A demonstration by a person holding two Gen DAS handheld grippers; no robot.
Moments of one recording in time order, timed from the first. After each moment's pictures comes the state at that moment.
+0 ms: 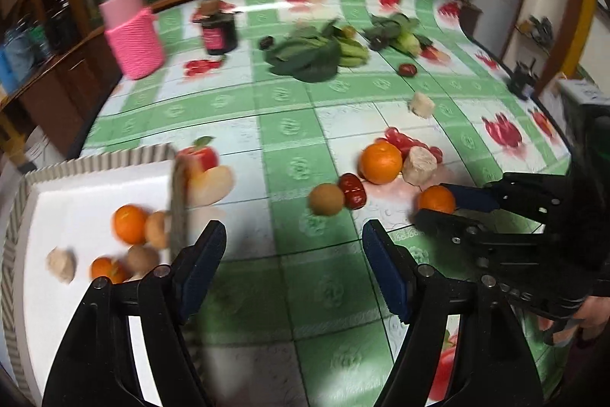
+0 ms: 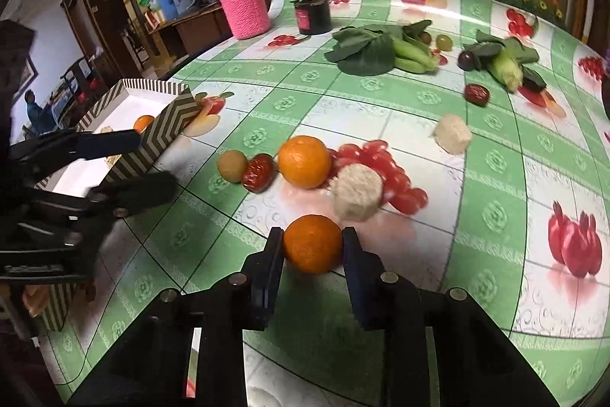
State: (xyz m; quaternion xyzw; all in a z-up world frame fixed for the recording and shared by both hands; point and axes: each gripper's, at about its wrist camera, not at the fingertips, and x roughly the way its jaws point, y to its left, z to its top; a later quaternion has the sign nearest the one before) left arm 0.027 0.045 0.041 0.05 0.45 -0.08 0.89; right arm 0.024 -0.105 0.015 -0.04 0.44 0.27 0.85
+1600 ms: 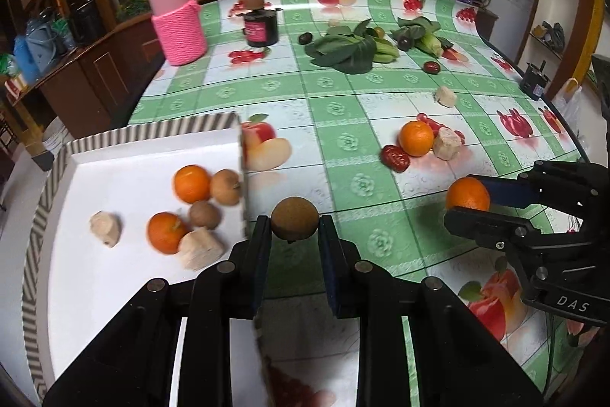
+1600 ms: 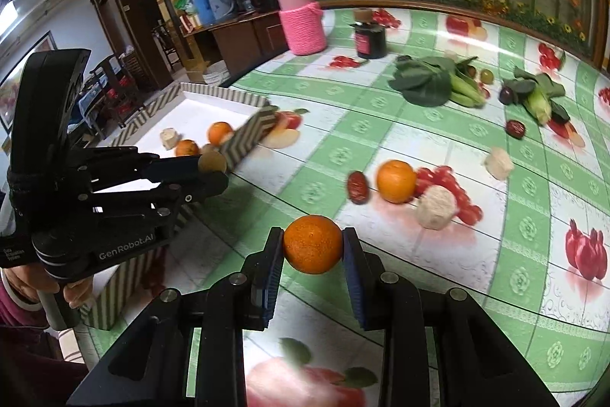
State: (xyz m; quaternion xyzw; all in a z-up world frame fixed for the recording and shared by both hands) left arm -0.012 0.090 0.049 0.04 0.44 -0.04 0.90; right arm -0.016 -0.062 0.052 -0.04 0.42 0.32 0.85
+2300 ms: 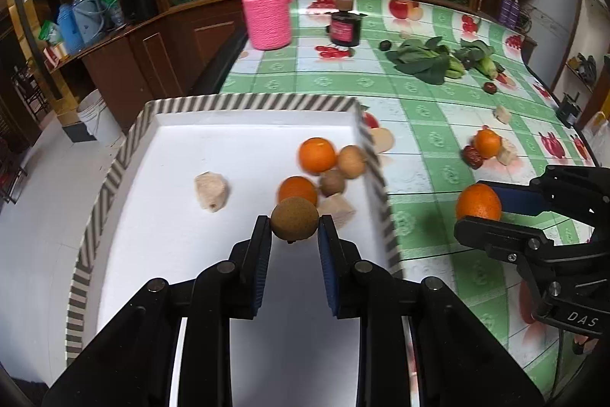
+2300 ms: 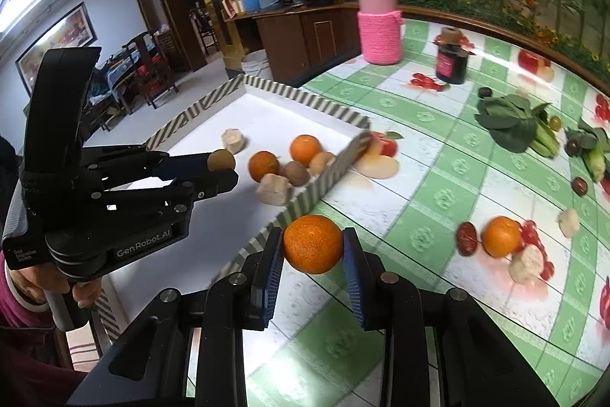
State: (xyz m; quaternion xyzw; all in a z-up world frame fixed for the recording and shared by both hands) left arm -0.035 0.173 0.051 0.01 0.43 0.03 0.90; right arm -0.030 0.027 0.065 -0.08 0.40 0.38 0.83
